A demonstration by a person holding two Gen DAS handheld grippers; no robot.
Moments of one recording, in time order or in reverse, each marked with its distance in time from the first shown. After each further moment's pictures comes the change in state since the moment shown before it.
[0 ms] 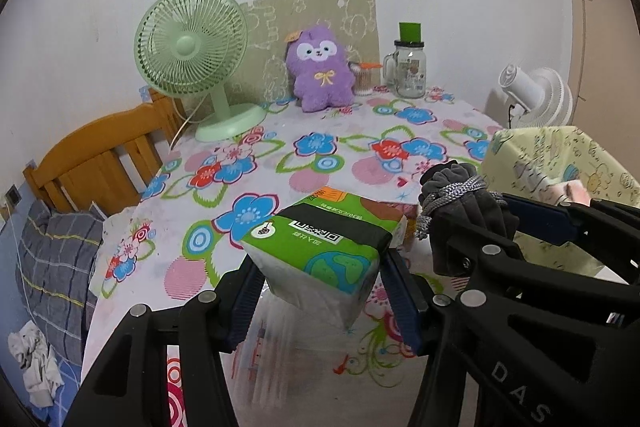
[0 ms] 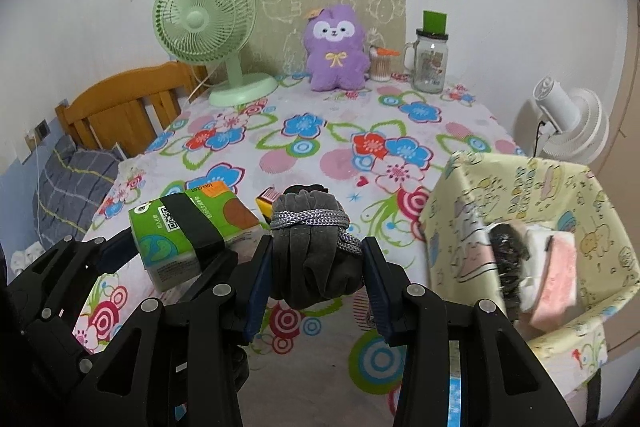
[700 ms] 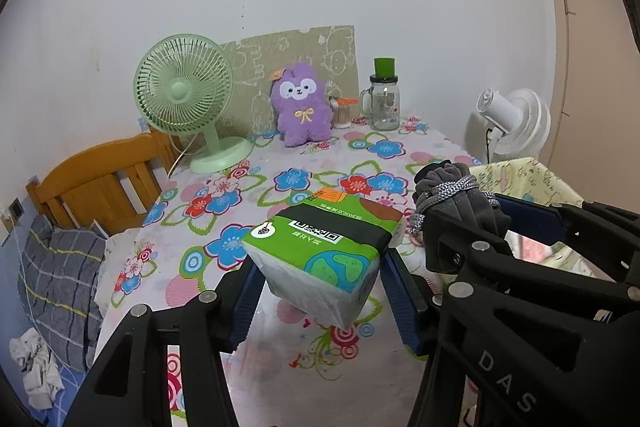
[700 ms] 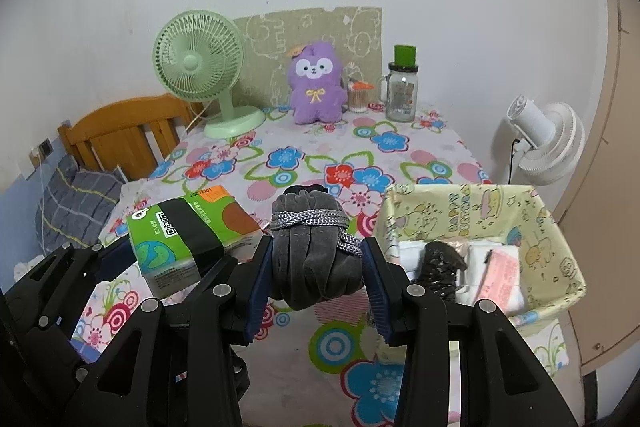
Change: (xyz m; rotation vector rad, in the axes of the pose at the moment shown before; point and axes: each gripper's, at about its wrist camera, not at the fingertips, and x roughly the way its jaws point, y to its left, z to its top) left arm -0.056 -0.038 0.022 0.000 -0.074 -0.019; right arm -0.067 -0.032 0.009 0.013 -0.082 -0.015
